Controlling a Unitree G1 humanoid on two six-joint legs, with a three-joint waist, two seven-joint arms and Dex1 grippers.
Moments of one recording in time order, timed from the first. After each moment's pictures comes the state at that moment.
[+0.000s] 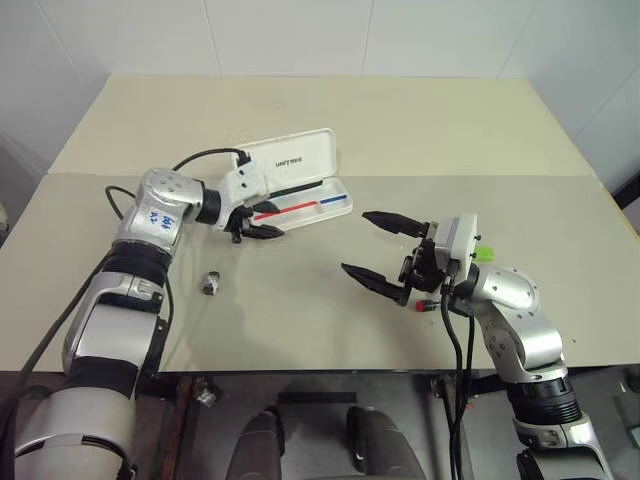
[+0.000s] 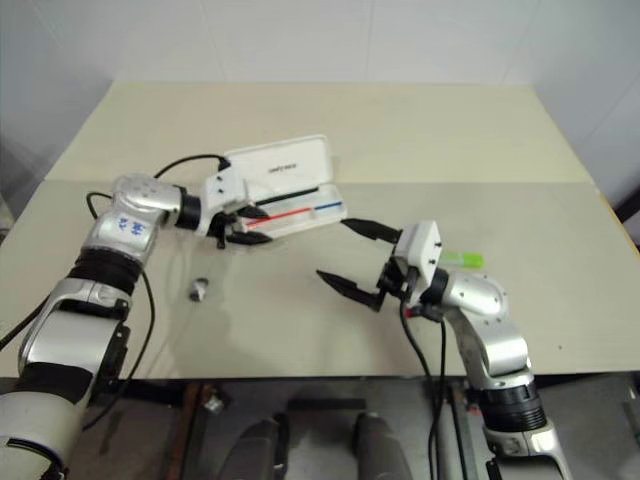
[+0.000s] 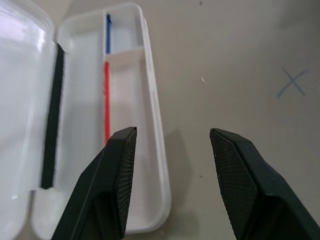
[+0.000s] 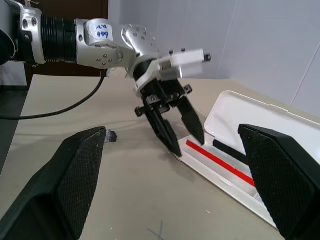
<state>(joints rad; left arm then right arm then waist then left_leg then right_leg) -1.08 0.56 -0.22 0.84 0.08 0.04 -1.15 -0.36 -0.42 0.03 -0.20 0.45 0.08 0.95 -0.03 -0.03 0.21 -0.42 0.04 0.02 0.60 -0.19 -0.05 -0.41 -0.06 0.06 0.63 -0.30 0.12</state>
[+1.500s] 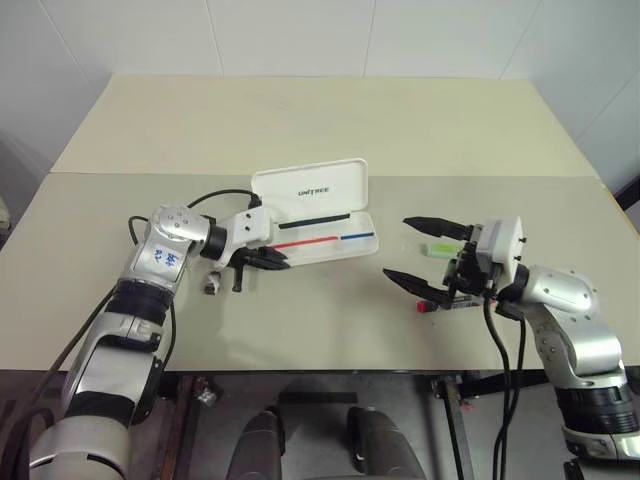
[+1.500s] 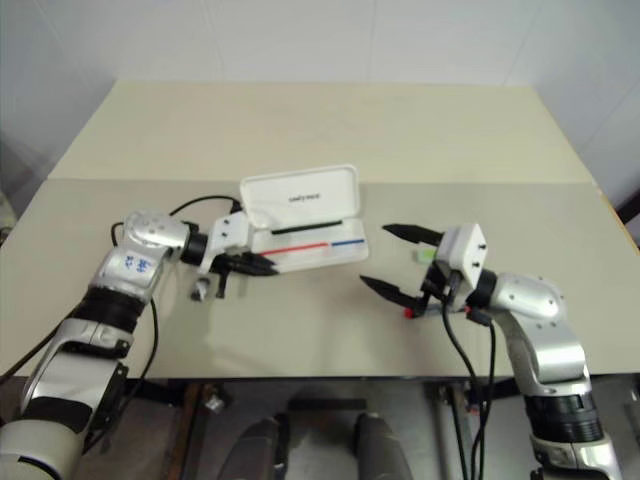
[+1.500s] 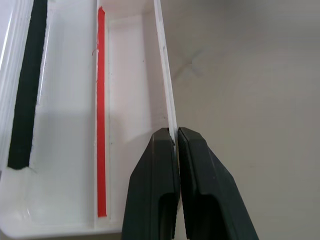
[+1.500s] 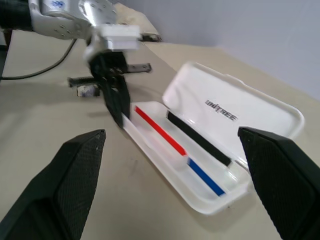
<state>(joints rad) -0.79 0.58 -0.20 0.43 -0.01 0.06 -1.32 -0.24 -0.63 -0.12 -0.19 0.47 0.09 1.02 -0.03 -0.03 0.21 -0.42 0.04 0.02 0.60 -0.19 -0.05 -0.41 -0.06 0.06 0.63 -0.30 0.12</state>
